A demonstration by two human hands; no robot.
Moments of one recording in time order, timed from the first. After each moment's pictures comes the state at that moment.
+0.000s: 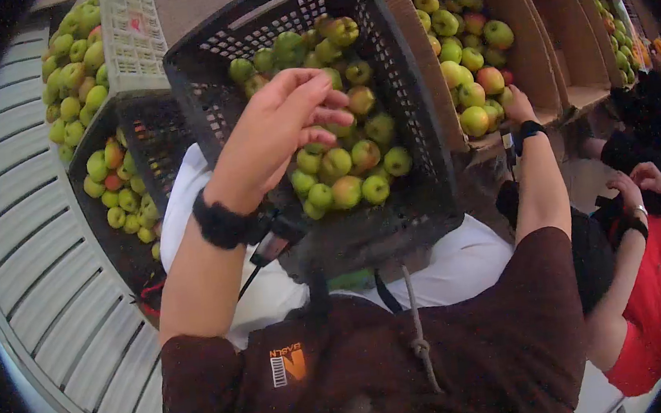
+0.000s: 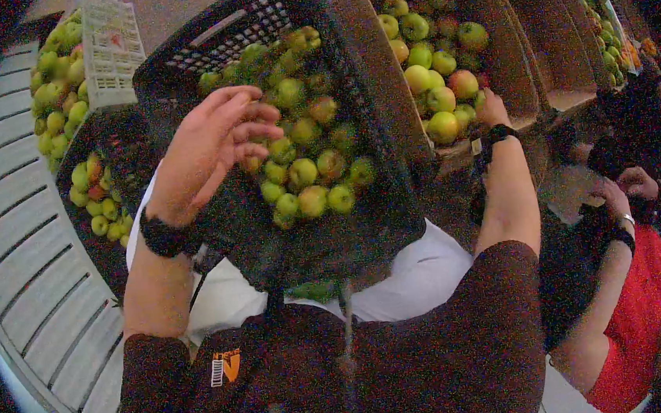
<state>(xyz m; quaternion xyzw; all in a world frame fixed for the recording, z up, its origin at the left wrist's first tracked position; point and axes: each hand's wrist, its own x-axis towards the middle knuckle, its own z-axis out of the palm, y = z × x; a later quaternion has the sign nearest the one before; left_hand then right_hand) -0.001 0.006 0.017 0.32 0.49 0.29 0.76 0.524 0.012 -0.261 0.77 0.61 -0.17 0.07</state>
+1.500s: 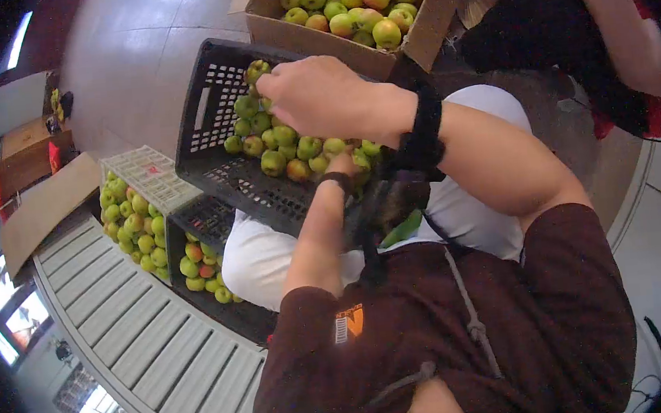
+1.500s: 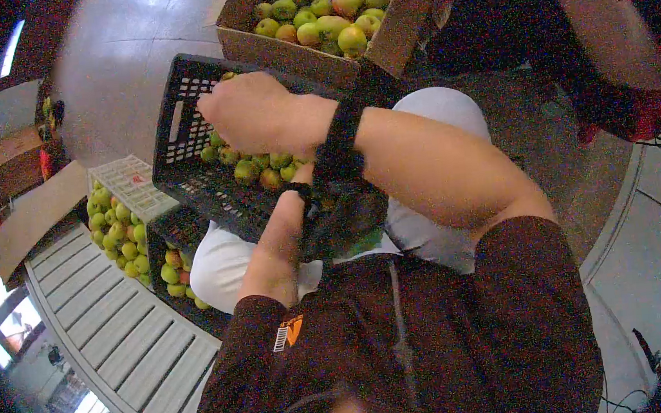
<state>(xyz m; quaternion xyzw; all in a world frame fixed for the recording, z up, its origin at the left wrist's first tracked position) 0.031 -0.116 -0.239 0.75 0.42 -0.28 0.42 0.209 -0.093 0.049 0.61 0.71 -0.18 -0.32</state>
